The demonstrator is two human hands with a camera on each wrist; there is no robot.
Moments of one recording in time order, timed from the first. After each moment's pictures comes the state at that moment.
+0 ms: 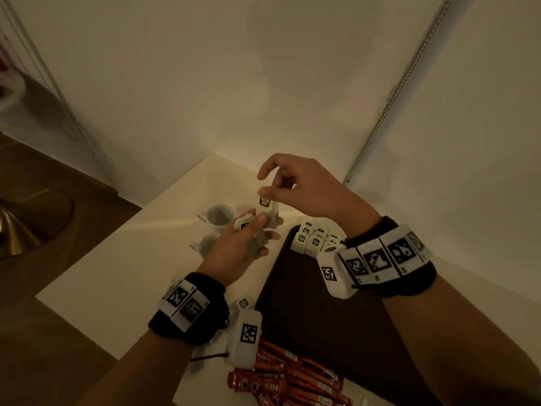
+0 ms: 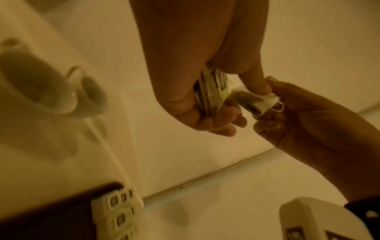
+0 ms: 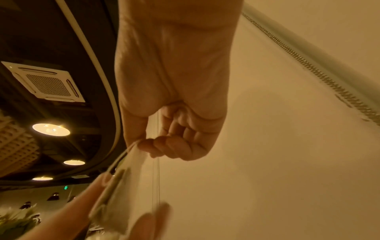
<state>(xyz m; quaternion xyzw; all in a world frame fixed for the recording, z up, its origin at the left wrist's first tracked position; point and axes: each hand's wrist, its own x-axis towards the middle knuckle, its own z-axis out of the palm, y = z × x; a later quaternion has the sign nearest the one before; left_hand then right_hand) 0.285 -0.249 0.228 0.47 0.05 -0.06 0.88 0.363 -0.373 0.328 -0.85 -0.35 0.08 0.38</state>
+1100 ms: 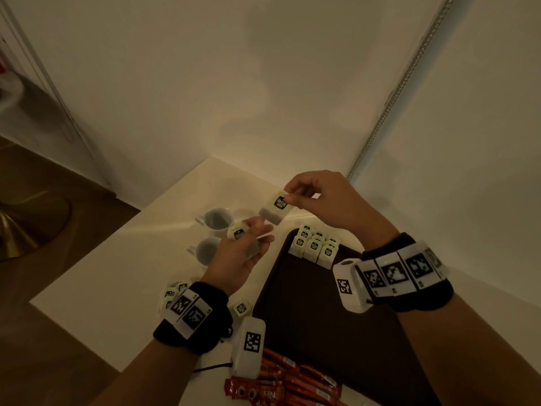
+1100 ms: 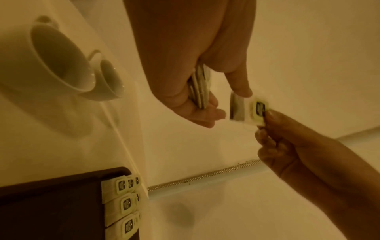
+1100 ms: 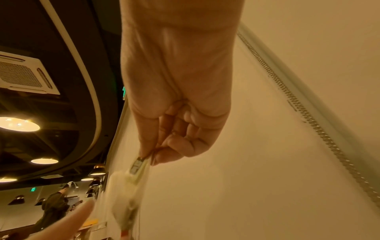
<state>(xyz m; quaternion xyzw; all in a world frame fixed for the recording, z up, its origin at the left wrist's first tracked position) 0.293 -0.257 0.214 0.38 0.16 -0.02 0.91 0.377 -0.407 0.310 -0.89 -0.30 0.04 0.35</state>
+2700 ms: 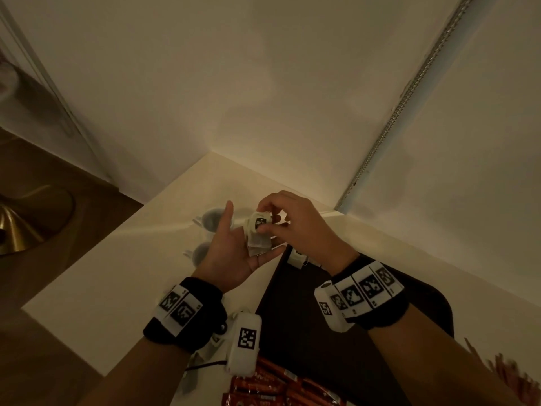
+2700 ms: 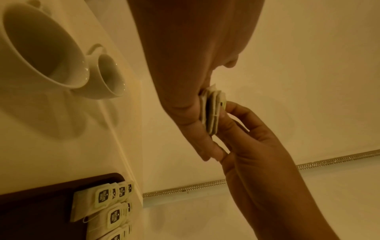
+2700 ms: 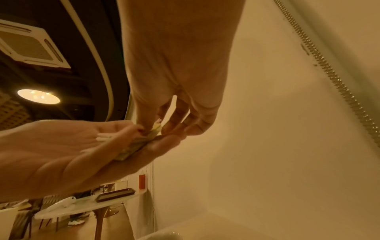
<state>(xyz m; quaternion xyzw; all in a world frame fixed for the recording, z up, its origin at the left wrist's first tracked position) 0.322 -0.244 0.209 0.34 0.13 -0.15 0.92 0.389 -0.378 0.242 -0.85 -0.36 0.02 0.38</state>
